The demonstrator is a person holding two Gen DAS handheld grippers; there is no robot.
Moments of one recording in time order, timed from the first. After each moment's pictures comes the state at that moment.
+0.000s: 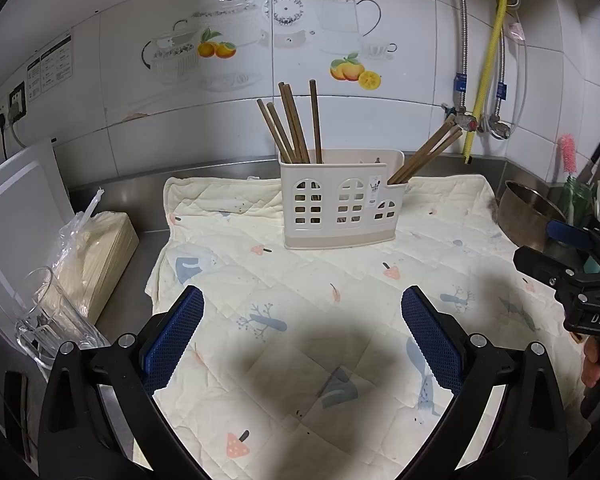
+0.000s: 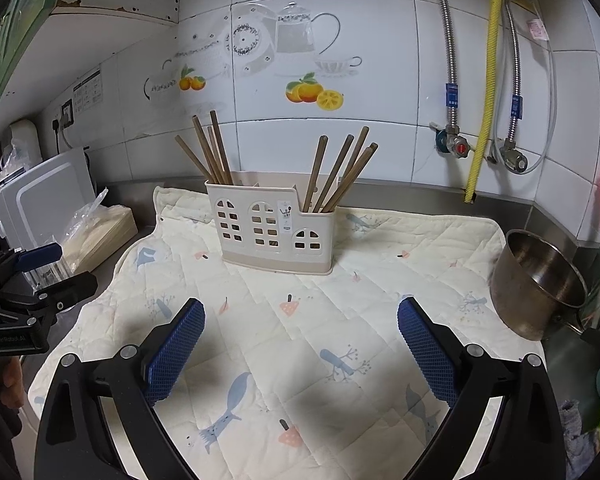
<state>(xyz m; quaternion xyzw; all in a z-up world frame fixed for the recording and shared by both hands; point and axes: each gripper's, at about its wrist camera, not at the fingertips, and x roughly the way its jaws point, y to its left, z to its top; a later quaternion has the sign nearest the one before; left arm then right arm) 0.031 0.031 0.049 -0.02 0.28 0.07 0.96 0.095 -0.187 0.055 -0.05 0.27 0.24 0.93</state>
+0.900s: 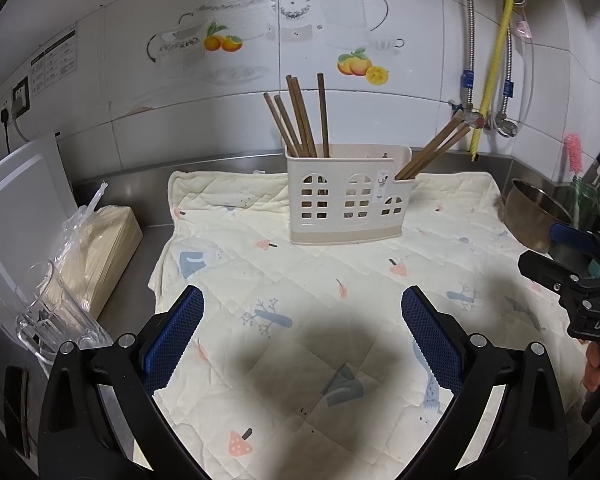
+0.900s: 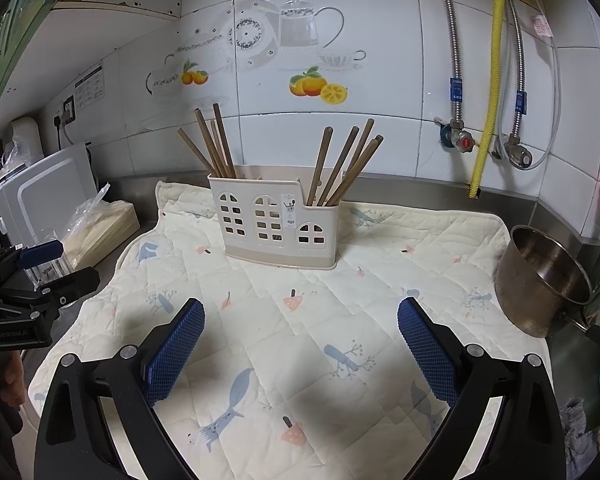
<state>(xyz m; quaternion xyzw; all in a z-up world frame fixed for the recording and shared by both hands) 0.033 0.035 0.045 -0.02 0.29 0.08 0.95 0.095 -0.183 0.050 -0.05 0.27 0.24 0.93</state>
